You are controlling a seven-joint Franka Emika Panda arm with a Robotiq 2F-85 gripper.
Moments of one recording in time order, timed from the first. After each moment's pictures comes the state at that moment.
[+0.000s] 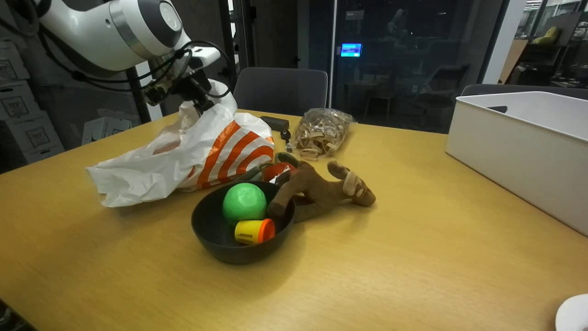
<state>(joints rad) 0.24 0.17 -0.01 -2.17 -0.47 2.50 1.14</state>
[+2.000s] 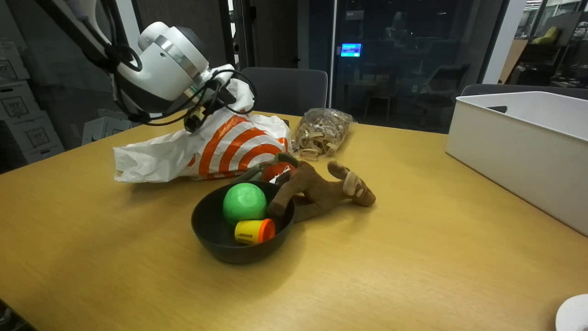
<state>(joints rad) 0.25 0.41 -0.06 -1.97 -1.04 2.50 1.63</state>
